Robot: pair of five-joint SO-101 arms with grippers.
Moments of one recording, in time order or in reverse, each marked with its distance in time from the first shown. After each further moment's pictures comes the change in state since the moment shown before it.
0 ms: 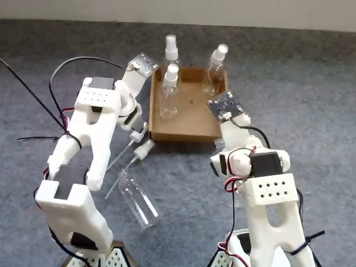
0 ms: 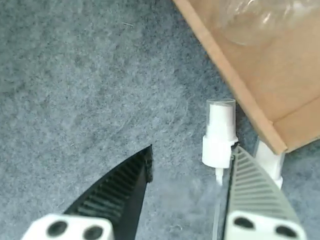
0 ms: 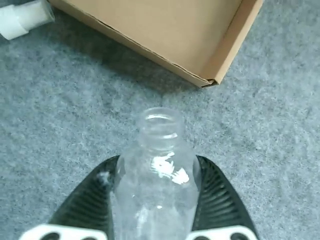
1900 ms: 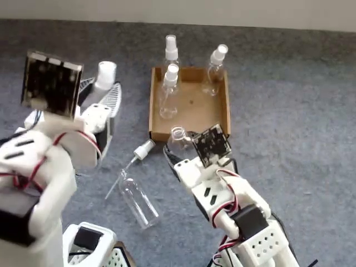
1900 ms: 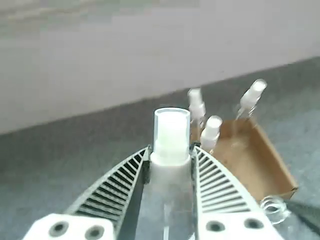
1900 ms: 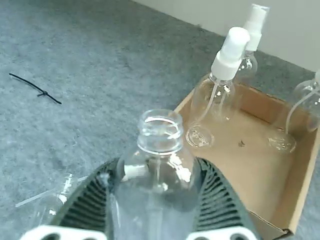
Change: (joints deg) left arm 8.5 -64.0 -2.1 11.0 24.3; right arm -22.3 -34.1 30.2 -37.6 -15.6
